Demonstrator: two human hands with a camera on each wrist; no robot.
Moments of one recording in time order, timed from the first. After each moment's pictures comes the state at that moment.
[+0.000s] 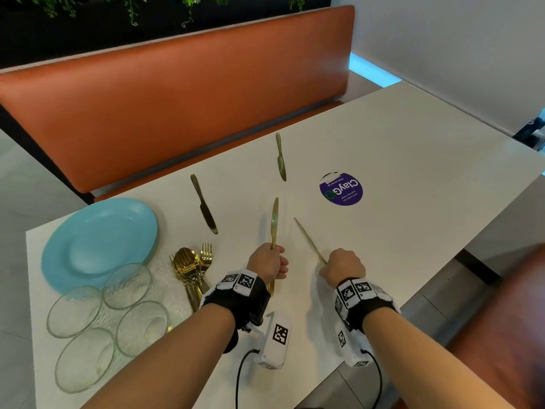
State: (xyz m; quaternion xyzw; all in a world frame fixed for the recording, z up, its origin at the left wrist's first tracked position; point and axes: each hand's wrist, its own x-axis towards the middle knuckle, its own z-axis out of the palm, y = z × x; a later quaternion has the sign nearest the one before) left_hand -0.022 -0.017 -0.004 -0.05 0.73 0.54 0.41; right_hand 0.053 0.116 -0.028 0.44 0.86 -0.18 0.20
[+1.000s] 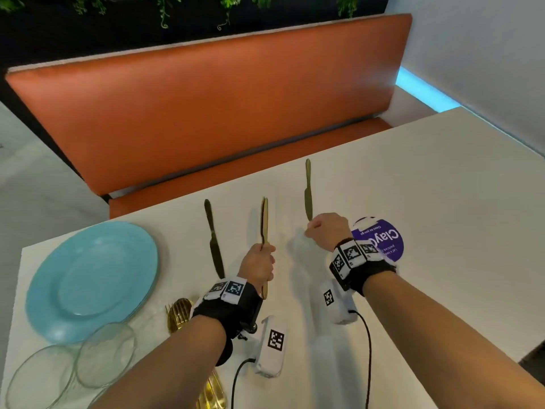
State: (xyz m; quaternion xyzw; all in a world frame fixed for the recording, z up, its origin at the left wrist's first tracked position) left_hand -0.143 0.010 -0.012 -0.15 0.70 0.61 0.34; right_hand -0.138 0.170 0.007 0.28 0.91 -0.28 0.12
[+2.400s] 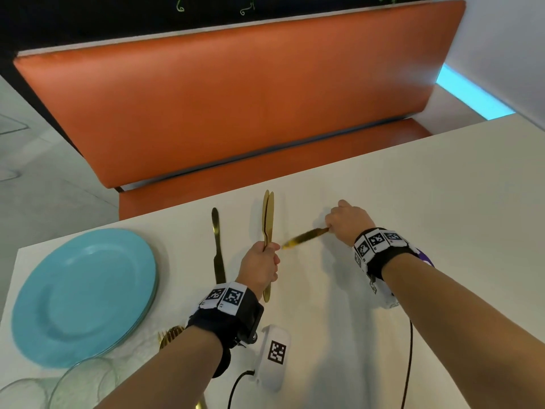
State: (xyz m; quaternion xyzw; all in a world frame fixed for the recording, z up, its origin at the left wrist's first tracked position) left_hand -0.195 0.019 -0.018 -0.16 0.70 0.63 0.31; right_hand -0.222 0.229 -0.033 -0.03 0.98 0.09 0.17
